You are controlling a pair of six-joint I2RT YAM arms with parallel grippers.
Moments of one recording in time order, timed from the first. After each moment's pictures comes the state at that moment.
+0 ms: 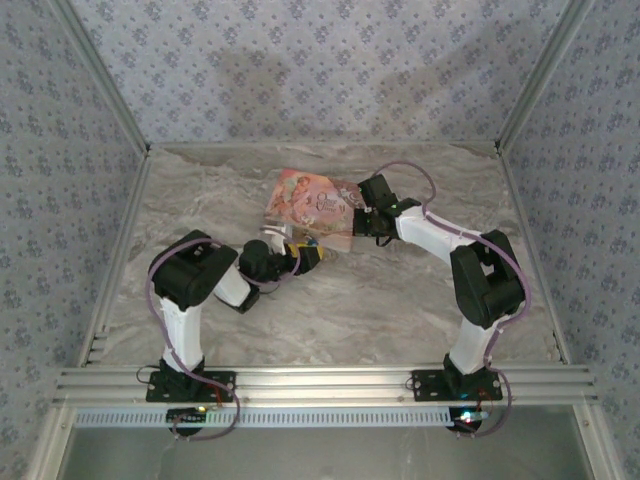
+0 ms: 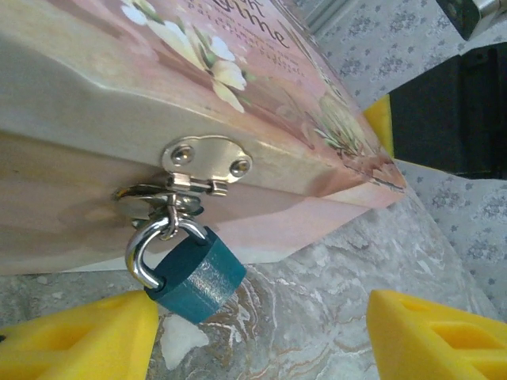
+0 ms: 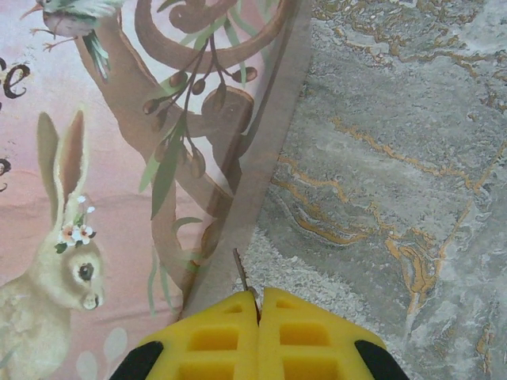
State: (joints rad) left arm -0.57 1.98 0.51 1.26 0.38 -0.70; right arm 0.48 1.77 1.21 -0.42 0.06 0.43
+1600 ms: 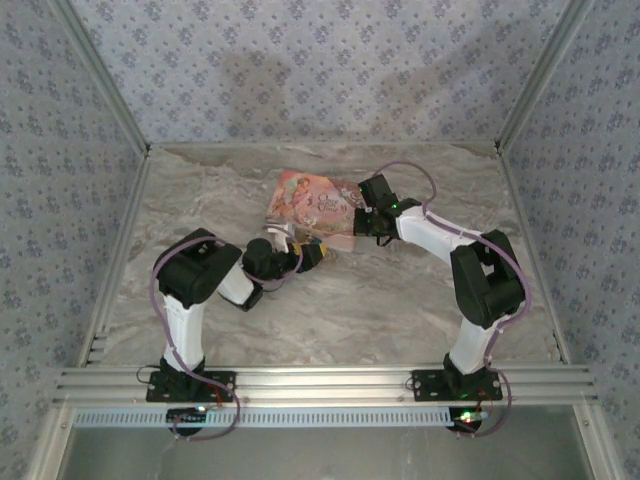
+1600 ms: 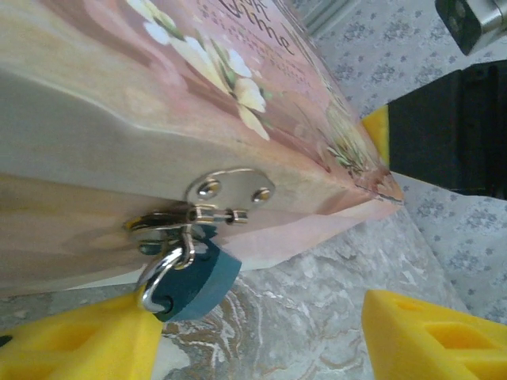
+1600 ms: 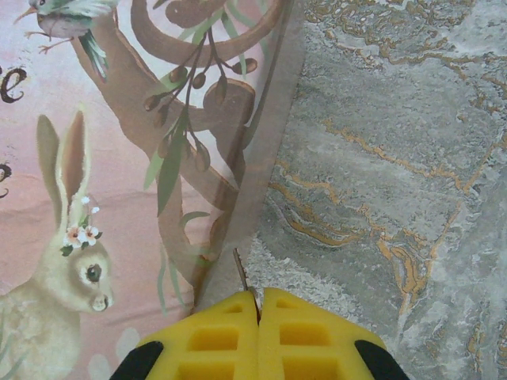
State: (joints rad) left arm -0.59 2.01 0.54 1.27 0.37 -0.77; right arm 0.48 1.77 1.21 -0.42 0.07 0.43
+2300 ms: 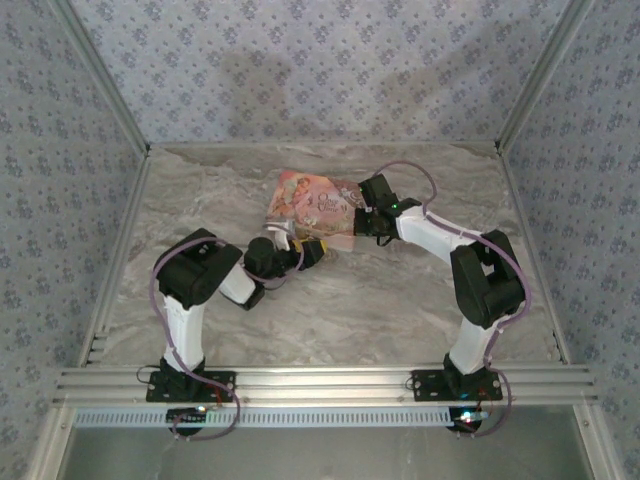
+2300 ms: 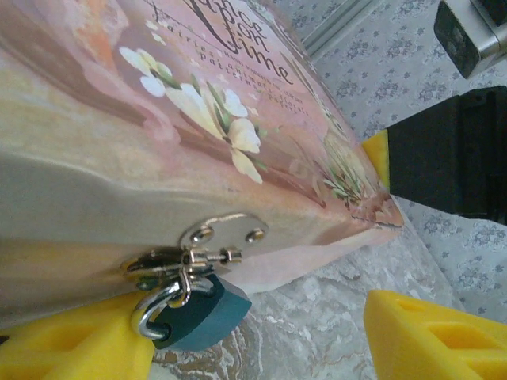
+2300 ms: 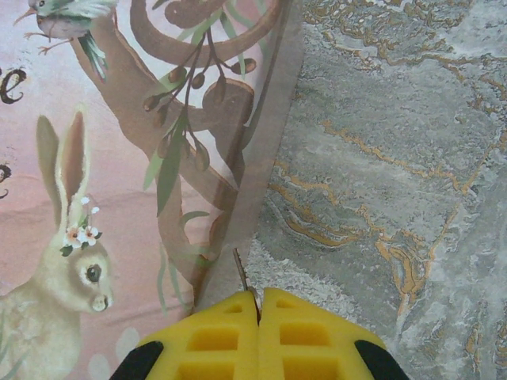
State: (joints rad) left arm -0.60 2.02 0.57 1.27 0.33 -0.77; right arm 0.48 1.77 1.21 -0.42 0.08 0.43
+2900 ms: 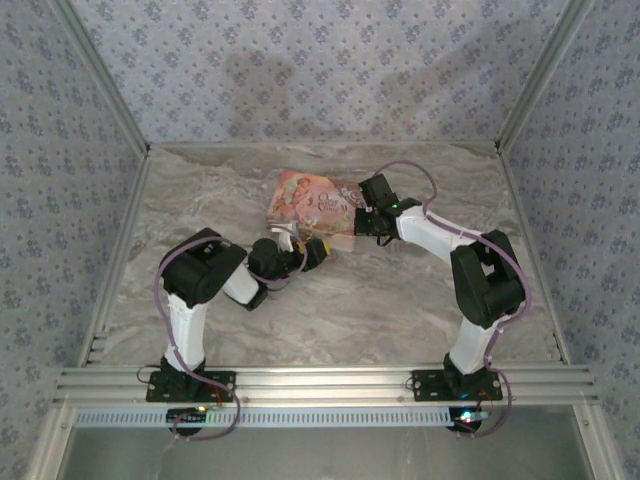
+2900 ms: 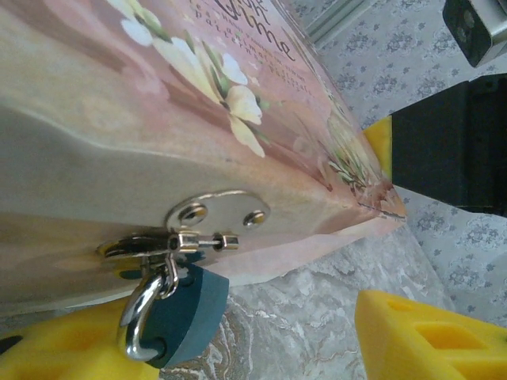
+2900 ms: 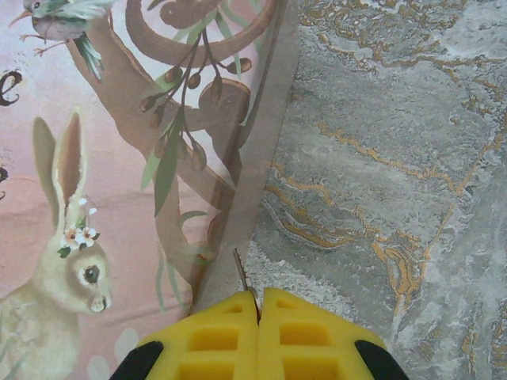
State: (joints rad) left arm -0.62 2.04 0.58 1.28 0.32 -0.81; right arm 0.48 1.77 1.21 -0.42 0.08 0.43
